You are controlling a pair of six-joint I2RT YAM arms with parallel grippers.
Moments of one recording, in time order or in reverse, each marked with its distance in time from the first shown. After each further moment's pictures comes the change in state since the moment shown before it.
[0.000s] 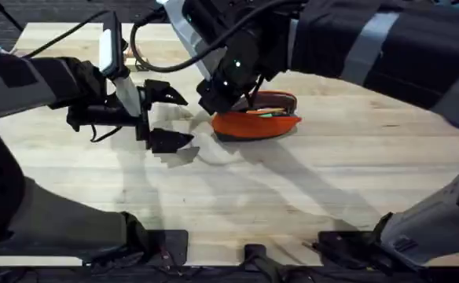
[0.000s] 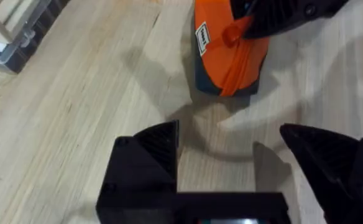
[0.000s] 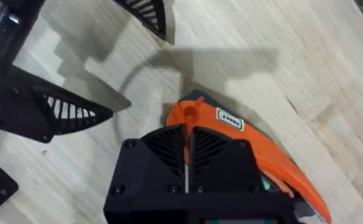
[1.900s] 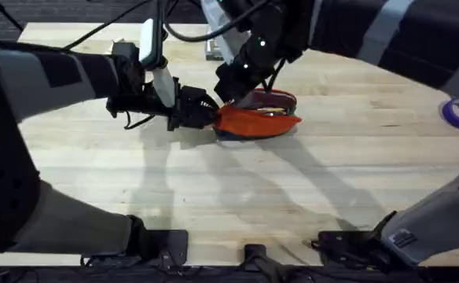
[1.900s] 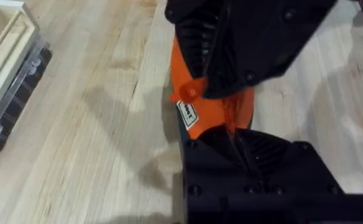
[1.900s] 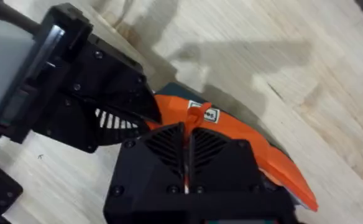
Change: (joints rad) left arm -0.265 0.000 0.006 0.245 0.051 -0.260; right arm -0.137 0.000 0.000 -0.023 -0.088 0.008
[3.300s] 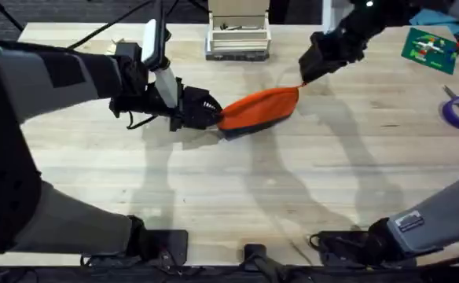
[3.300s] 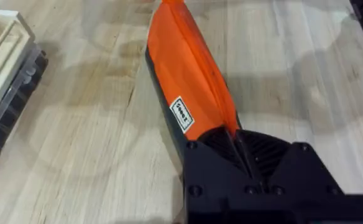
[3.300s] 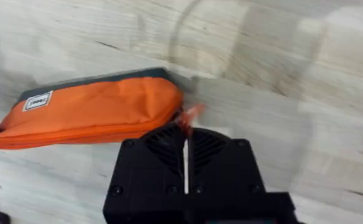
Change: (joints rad) left arm -0.018 0.000 0.000 0.003 0.006 0.000; right arm -0.519 -0.010 0.000 -0.170 -0.066 0.004
